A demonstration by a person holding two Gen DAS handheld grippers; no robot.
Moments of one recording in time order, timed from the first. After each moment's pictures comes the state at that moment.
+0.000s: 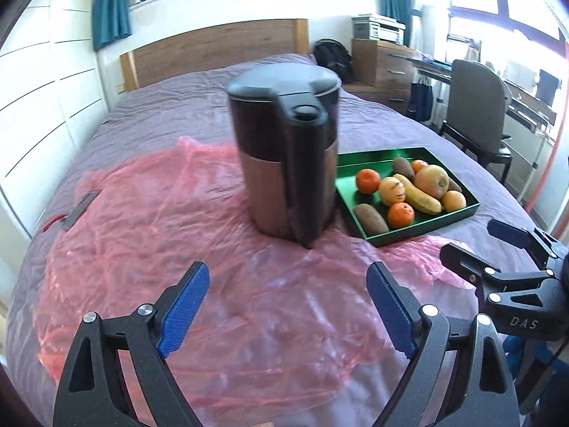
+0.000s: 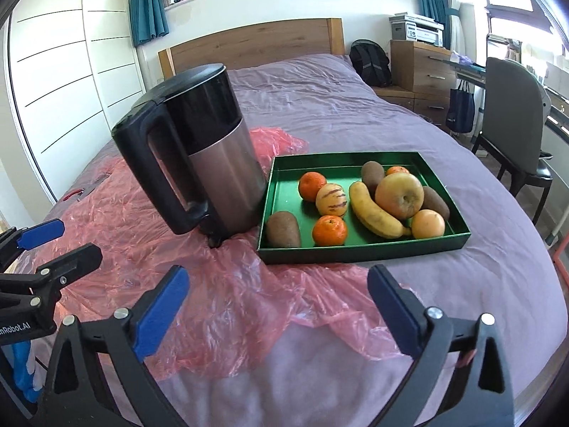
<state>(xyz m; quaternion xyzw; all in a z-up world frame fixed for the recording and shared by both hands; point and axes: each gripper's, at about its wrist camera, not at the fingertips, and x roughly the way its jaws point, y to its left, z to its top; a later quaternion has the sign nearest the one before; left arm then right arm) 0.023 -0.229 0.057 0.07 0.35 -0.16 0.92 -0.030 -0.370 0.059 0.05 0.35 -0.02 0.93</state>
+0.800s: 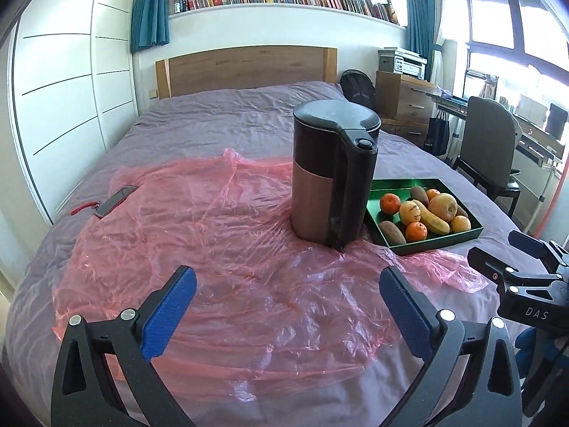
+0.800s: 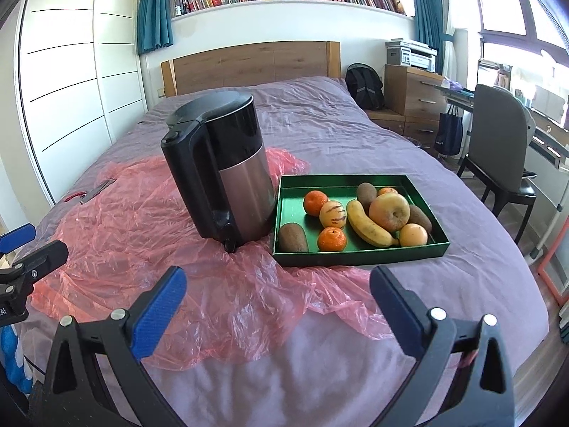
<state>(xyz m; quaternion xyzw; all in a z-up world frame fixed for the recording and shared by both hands) -0.017 -0.163 0.076 0.03 0.31 -0.13 0.94 -0.069 -0.333 0.090 0.02 0.32 -0.04 0.95</state>
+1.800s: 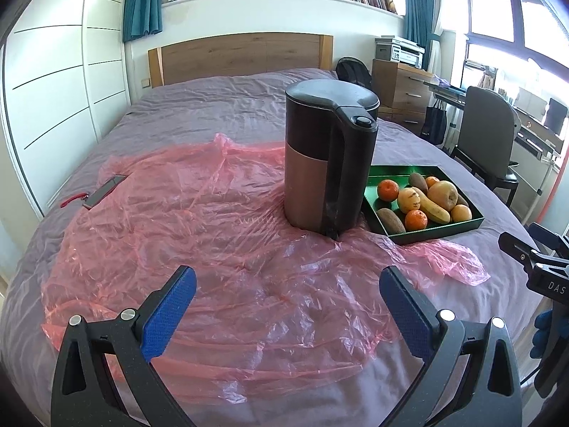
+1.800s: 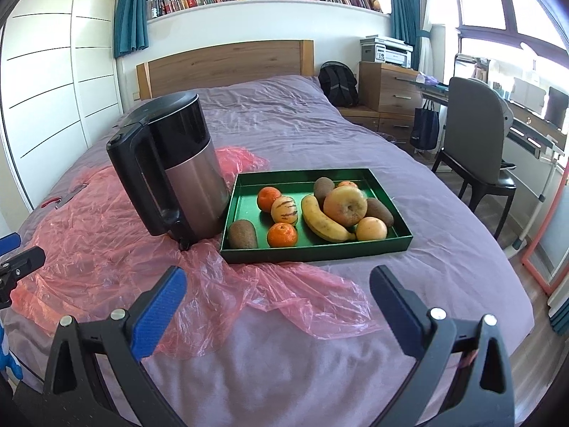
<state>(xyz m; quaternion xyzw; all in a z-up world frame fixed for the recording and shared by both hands) -0.003 -0.171 0.057 0.03 0.33 -0.14 0.93 -0.077 -0.384 0.085 0.02 0.32 -0.09 0.94</state>
